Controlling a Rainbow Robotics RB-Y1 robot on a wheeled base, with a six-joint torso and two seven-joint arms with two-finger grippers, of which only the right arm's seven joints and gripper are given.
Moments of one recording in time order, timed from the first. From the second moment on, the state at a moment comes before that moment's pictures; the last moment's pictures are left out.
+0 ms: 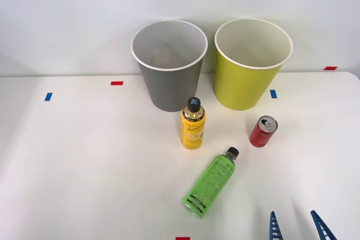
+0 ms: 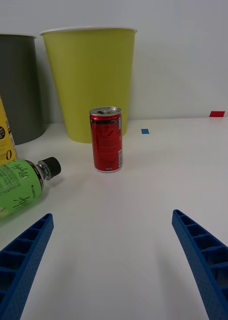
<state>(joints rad) 0.88 -0.21 0.27 -1.74 -0.08 -0.78 1.55</state>
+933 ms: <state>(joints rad) 0.88 -0.21 0.27 -1.74 -0.08 -0.78 1.55</state>
